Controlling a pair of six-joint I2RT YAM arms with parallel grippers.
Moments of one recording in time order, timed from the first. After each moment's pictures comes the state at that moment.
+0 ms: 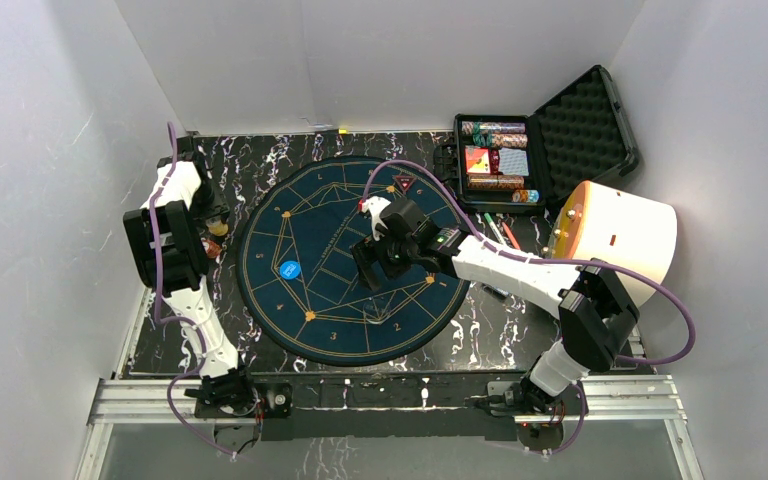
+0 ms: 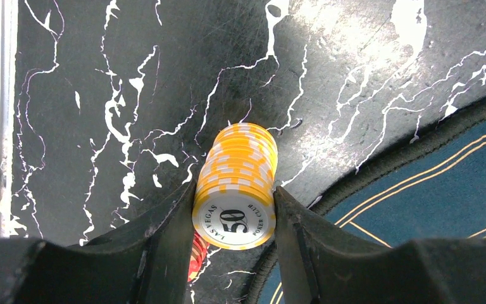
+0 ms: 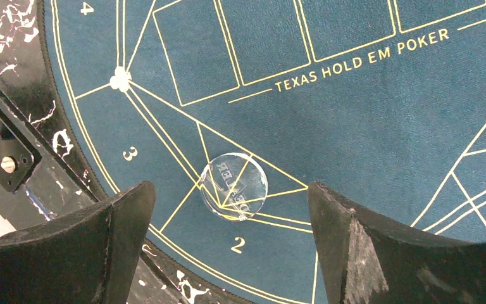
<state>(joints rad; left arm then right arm) 0.25 2.09 1.67 -0.83 -0.14 -0.16 0.91 1.57 1.16 -0.41 -0.15 0.23</state>
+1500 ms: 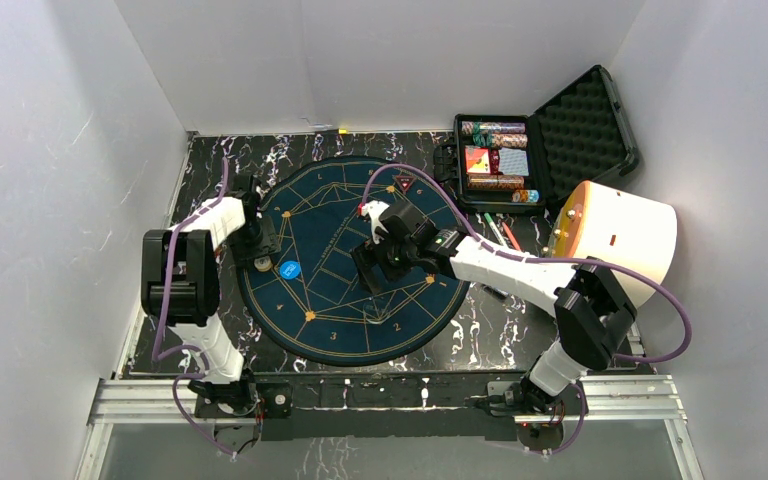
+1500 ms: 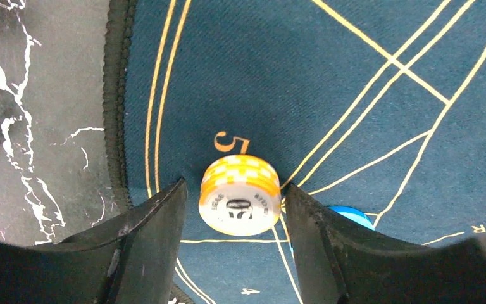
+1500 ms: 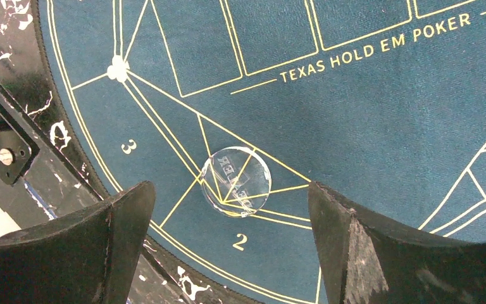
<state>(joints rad) -0.02 1.78 1.16 -0.76 -0.12 -0.36 0.91 1.58 1.15 -0.40 -0.17 0.24</state>
